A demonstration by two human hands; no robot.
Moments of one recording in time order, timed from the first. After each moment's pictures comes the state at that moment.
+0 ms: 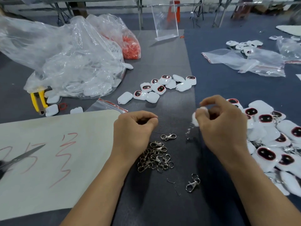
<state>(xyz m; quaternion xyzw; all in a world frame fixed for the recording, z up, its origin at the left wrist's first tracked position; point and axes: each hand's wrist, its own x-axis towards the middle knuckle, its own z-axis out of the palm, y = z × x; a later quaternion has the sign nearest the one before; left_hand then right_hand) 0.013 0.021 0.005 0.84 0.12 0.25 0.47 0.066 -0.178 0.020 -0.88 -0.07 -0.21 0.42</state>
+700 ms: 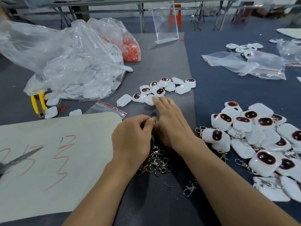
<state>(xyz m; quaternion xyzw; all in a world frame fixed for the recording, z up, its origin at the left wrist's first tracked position) 0.013 0.012 -0.001 0.90 0.16 0.26 0.31 0.102 -0.096 -0.009 -0.92 -0.30 -0.02 0.25</state>
